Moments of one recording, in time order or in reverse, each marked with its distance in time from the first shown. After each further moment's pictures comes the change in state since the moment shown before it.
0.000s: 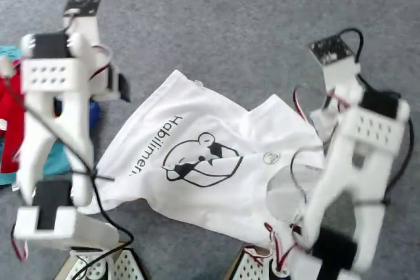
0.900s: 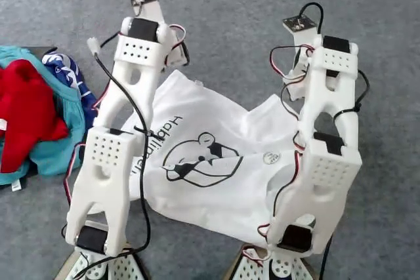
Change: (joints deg) left arm 14.2 54.7 -54.5 -9.5 26.9; right arm -8.7 52.0 -41.5 0.2 -9.1
